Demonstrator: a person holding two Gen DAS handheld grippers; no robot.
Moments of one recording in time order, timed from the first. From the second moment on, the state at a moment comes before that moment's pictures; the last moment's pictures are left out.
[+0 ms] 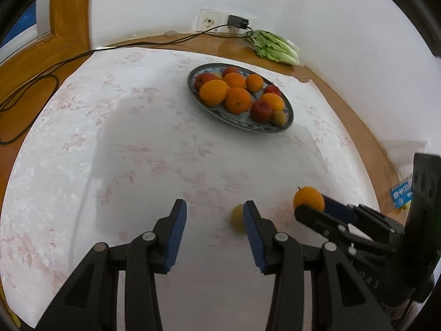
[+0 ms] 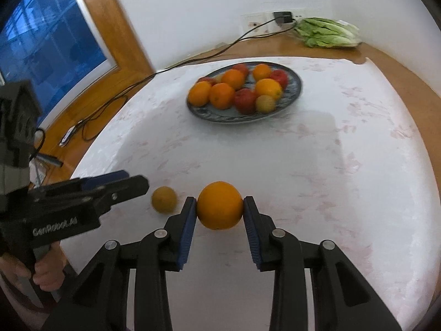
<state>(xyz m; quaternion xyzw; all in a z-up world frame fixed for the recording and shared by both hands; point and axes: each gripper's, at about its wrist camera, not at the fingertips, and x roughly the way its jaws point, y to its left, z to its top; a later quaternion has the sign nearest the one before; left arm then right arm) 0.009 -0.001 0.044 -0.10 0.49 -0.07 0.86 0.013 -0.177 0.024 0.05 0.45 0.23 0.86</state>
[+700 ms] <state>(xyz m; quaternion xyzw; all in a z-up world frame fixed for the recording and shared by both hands) 0.007 -0.036 0.028 -0.06 0.50 -0.10 0.86 0.019 -0.203 0.014 0.07 0.46 0.21 0.86</state>
